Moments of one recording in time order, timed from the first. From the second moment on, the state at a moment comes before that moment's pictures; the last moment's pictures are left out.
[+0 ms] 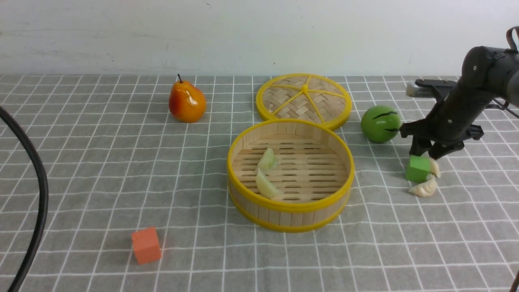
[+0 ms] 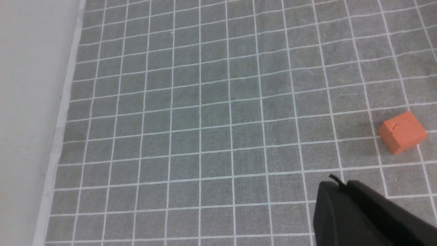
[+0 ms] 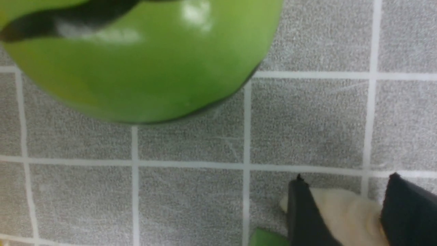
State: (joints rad) right arm -0.05 2.35 -2.03 0.16 1.03 -0.06; left arm -0.46 0.78 -1.07 0.52 1.24 -0.37
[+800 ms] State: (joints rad) right arm -0.05 2.35 -2.10 0.05 1.22 0.01; left arm -0.46 0.67 -0.47 0.54 0.83 -0.67
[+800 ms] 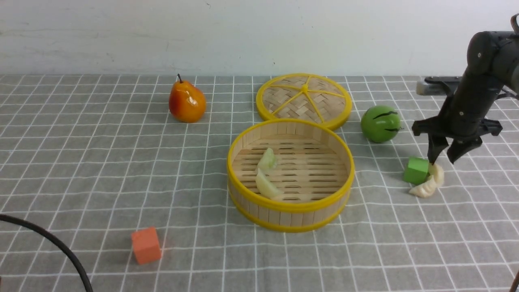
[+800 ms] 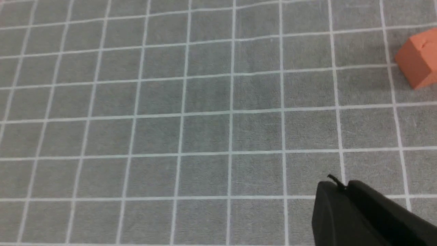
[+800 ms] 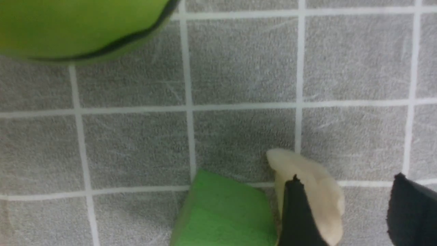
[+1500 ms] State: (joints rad) right arm 0.09 2.16 -2.12 0.28 1.23 -0.07; left arm -0.46 0.63 -0.46 0.54 0.63 -0.68
